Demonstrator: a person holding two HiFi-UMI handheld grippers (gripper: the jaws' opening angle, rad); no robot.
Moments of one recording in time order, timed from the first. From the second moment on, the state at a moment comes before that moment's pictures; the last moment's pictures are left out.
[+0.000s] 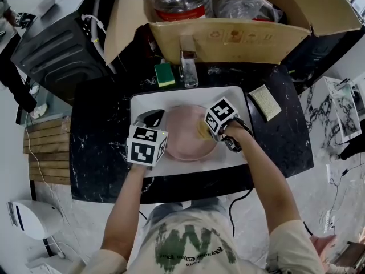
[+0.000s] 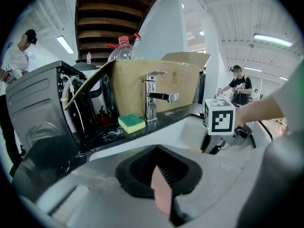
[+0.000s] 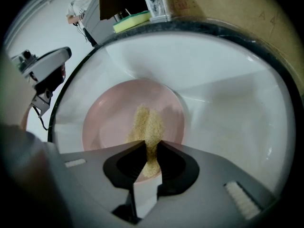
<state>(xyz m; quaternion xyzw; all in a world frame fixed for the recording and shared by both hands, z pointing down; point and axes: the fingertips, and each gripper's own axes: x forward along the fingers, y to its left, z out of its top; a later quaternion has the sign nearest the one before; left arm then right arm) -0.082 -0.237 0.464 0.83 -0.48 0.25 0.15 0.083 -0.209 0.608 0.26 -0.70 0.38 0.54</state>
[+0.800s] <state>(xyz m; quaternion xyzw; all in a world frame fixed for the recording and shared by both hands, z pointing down) -0.068 -0.233 0.429 0.85 -0.45 0.21 0.15 0.085 -0.229 0.496 0.41 -0.77 0.29 0.39</state>
